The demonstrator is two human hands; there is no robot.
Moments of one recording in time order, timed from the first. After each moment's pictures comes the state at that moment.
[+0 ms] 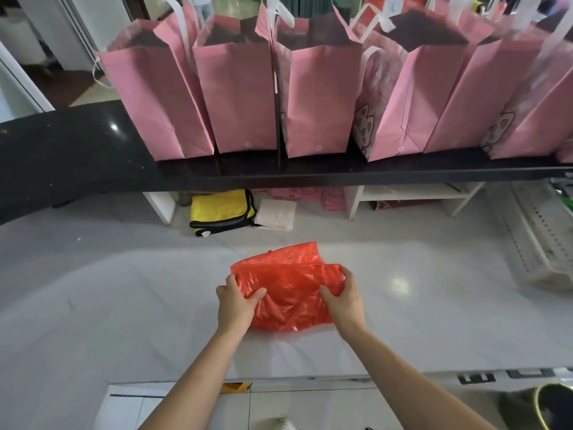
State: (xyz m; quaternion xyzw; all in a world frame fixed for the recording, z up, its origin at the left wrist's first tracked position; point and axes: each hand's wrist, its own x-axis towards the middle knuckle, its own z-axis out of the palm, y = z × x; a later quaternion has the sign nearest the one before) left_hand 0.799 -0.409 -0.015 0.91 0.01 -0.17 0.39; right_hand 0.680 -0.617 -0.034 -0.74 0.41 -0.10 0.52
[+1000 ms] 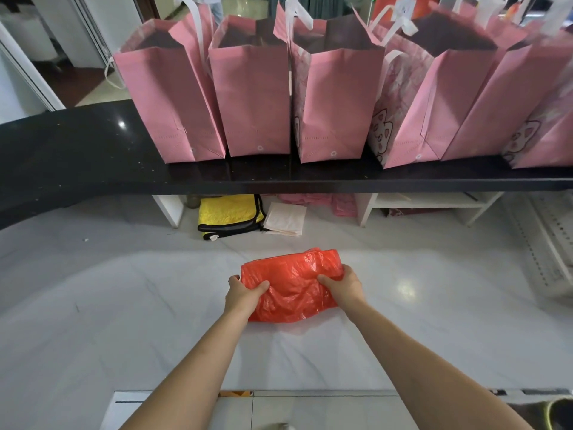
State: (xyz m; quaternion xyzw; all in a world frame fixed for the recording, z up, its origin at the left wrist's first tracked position) left_hand 0.850 -0.414 -0.034 0.85 0.11 -0.25 0.44; right_hand 0.747 -0.643 -0.034 -0.73 0.43 0.00 0.53
